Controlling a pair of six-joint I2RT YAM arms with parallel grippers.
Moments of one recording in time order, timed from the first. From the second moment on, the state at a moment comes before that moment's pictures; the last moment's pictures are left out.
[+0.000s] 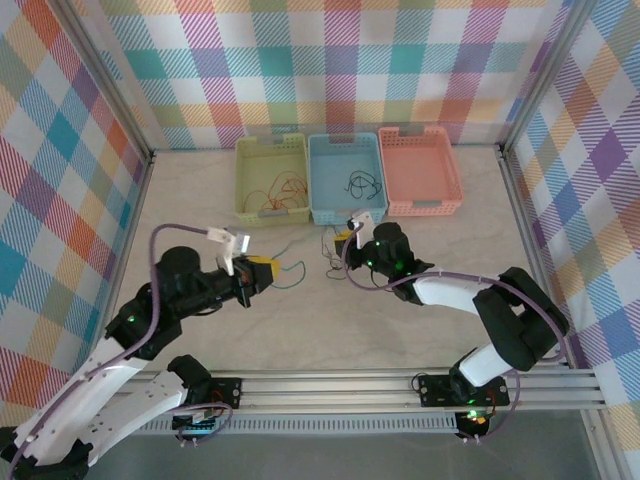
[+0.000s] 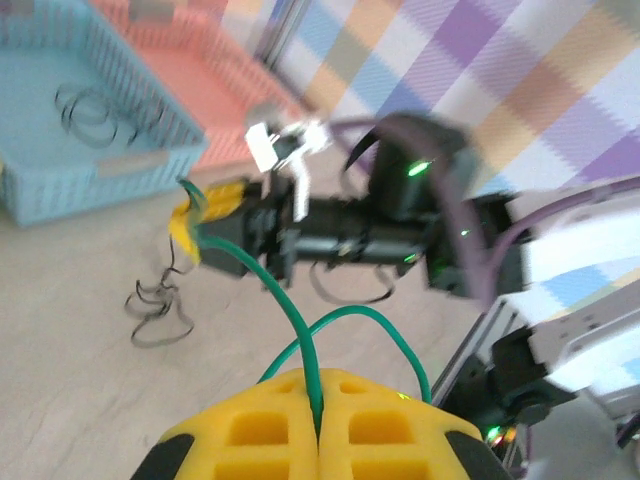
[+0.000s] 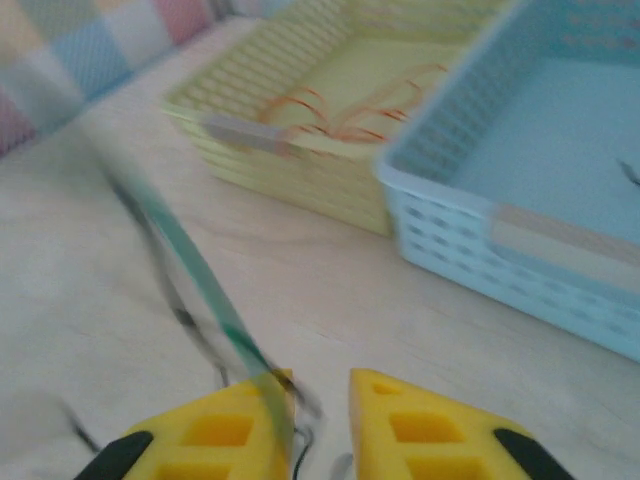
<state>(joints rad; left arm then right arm) -0.68 0.62 0.85 -0.47 0.28 -0.45 0.63 1.53 0.65 0.48 -0.11 0.16</state>
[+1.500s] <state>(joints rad) -0.69 0.74 0.80 -0.29 0.51 -0.49 0.65 1.43 0.44 0.86 -0.55 0.12</state>
